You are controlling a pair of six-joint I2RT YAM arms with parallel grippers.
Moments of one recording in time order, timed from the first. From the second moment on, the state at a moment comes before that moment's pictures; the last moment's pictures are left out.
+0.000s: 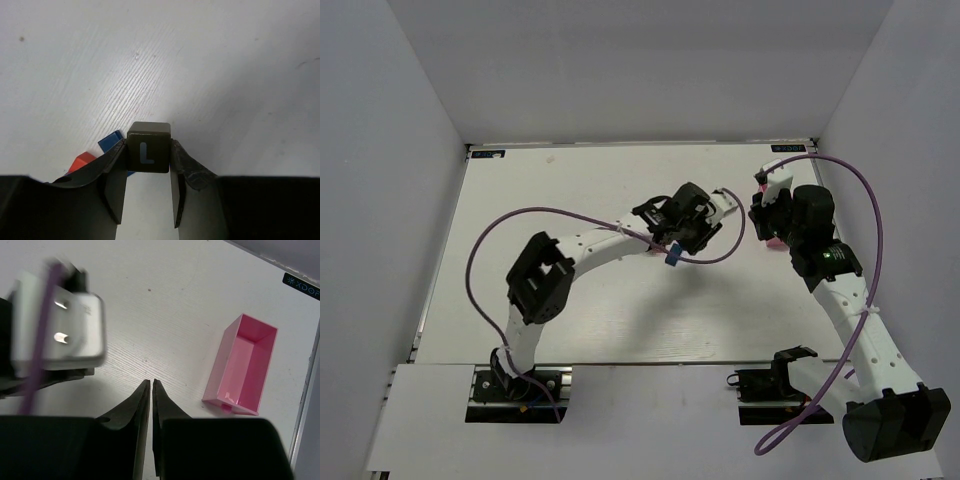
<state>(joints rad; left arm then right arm) -0.92 2.05 1.67 -0.39 0.05 0.10 0.22 0.96 0.92 -0.38 -0.18 -0.22</state>
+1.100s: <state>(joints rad) -0.49 1.70 1.43 -0.48 0.42 0.55 0.22 0.99 0.92 -0.38 -0.28 -0.28</state>
